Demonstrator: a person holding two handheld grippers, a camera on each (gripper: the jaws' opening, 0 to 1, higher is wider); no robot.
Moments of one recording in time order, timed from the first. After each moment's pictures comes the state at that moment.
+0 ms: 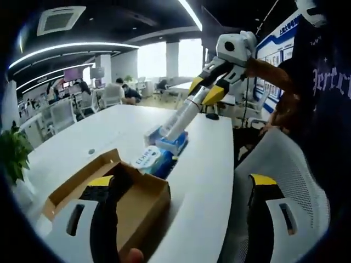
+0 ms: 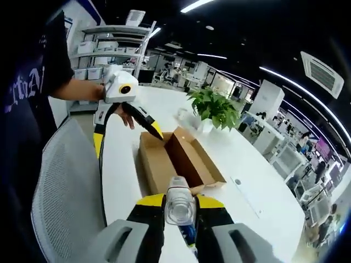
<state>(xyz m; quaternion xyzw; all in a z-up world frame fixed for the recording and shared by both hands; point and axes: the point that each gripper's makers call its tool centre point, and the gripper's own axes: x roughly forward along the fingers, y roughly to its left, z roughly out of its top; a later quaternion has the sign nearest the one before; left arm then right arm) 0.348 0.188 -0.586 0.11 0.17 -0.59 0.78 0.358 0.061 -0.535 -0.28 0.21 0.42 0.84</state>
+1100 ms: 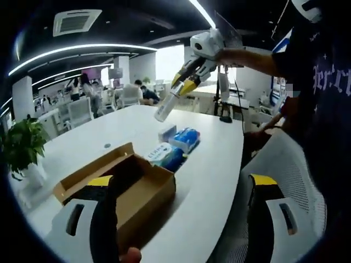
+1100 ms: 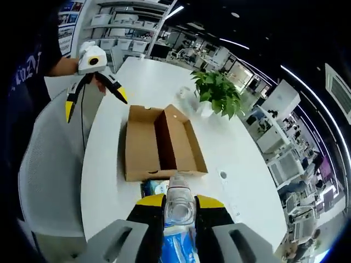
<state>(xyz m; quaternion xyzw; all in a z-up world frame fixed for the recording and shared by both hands) 0.329 0.217 -0.585 0.10 0.17 -0.53 0.82 0.441 0.020 -0.531 -0.39 0.25 0.43 0.78</state>
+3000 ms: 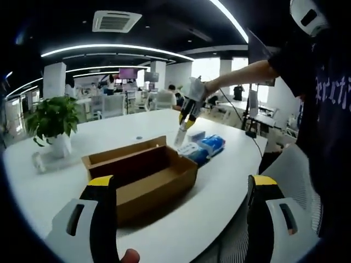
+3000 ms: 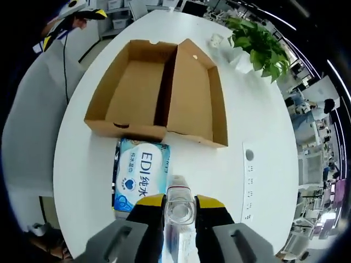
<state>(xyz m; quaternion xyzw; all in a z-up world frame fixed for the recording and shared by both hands) 0.325 0.290 -0.580 0.03 0.15 -0.42 0.90 0.541 0.018 -0.668 -0.49 0.38 0.47 0.63</state>
